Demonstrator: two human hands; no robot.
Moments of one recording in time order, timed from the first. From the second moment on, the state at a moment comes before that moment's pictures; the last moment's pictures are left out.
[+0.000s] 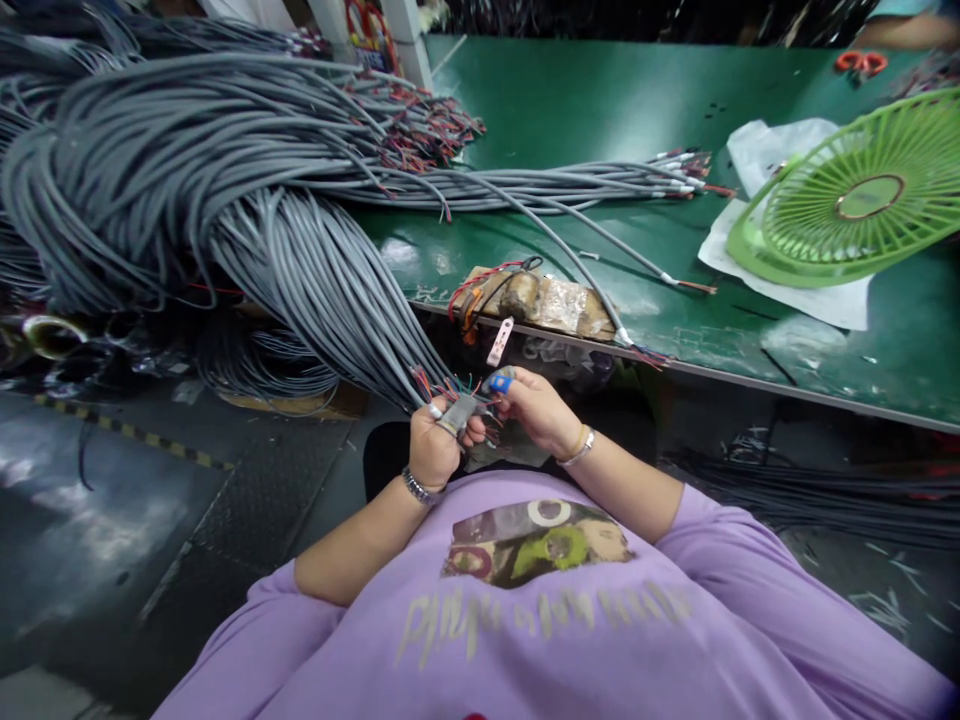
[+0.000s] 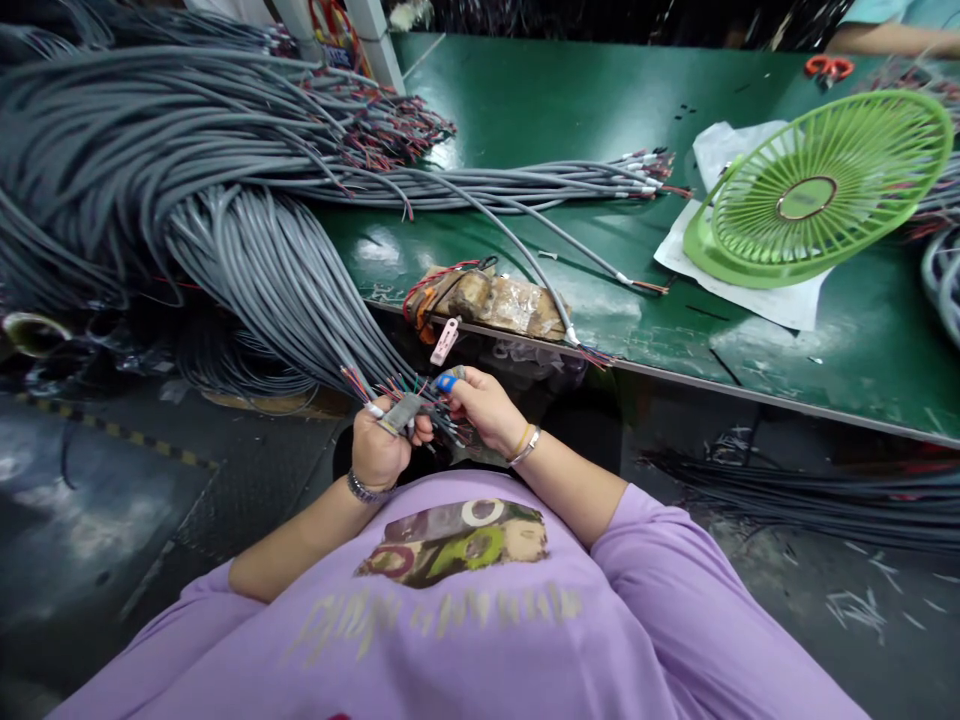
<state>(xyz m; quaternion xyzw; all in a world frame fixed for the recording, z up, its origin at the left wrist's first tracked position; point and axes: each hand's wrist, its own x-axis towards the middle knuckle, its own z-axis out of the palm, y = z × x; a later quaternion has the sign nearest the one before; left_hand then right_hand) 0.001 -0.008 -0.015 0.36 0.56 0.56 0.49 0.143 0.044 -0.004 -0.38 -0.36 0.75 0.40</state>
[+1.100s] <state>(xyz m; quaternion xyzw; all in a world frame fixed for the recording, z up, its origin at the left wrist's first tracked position) 0.001 -0.004 0.003 0.33 0.56 0.57 0.50 0.156 0.052 -0.015 -0.35 -0.35 0.76 0.42</state>
